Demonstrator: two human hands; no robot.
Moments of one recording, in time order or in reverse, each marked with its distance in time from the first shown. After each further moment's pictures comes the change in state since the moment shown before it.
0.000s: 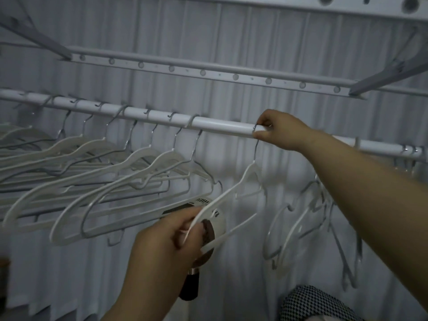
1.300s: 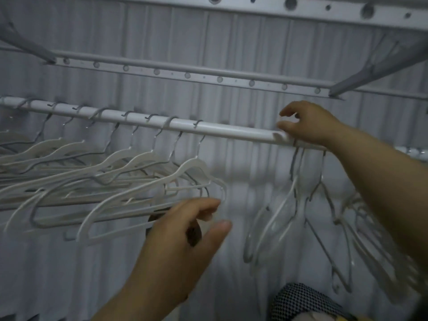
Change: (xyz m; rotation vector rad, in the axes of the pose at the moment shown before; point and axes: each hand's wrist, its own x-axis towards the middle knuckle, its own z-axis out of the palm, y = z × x) left_hand -0.001 0.026 0.033 0.080 -0.113 0.145; right_hand -0.027 0.059 -0.048 -0.072 0.130 0.070
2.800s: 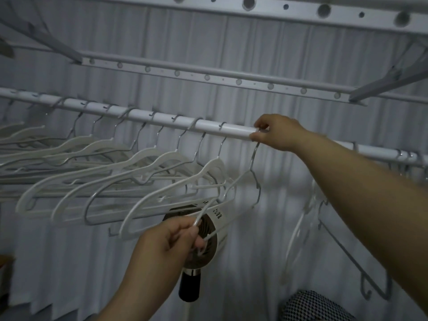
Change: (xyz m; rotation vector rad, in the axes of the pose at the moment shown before) left_hand -0.015 -0.039 -0.036 -0.281 0.053 -0.288; right_hand 0.016 -0.074 0.042 -0.033 -0.141 -0.078
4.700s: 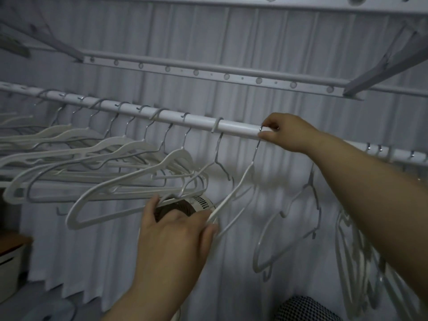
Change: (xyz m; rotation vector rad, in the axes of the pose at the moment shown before) left_hand -0.020 0.015 0.112 1.157 0.185 0.444; right_hand -0.018 0.102 -0.012 0.132 0.018 -0.110
